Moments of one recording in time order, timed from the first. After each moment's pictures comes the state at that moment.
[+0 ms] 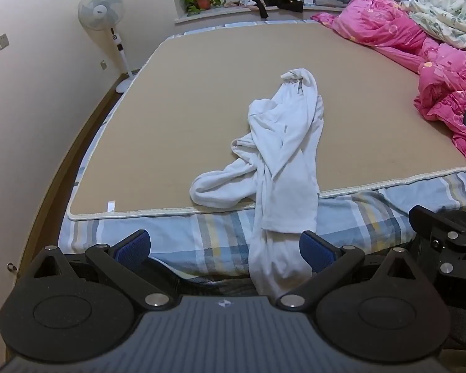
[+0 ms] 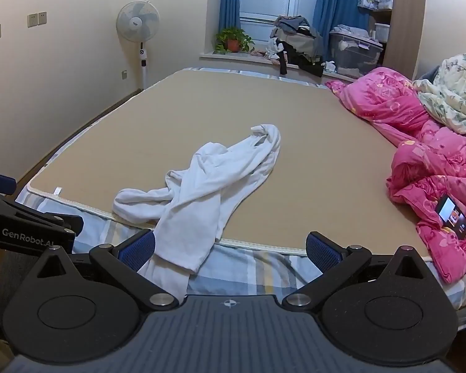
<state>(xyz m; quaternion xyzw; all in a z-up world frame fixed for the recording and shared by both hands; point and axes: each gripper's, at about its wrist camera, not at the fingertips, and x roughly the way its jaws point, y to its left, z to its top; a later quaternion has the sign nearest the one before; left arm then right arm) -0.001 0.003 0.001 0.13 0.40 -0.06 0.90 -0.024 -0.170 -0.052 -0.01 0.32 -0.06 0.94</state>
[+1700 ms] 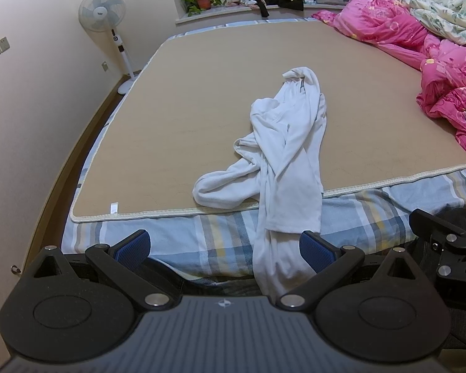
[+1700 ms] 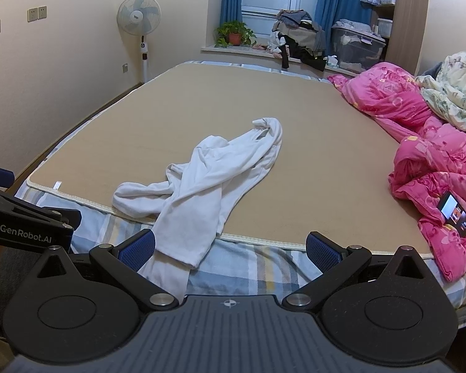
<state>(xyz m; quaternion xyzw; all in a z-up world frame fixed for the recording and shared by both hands) 0.004 0.003 -0.001 0.14 0.41 -0.05 0.90 -0.019 -0.173 -0.055 -0.01 0.34 -0.06 0.94</state>
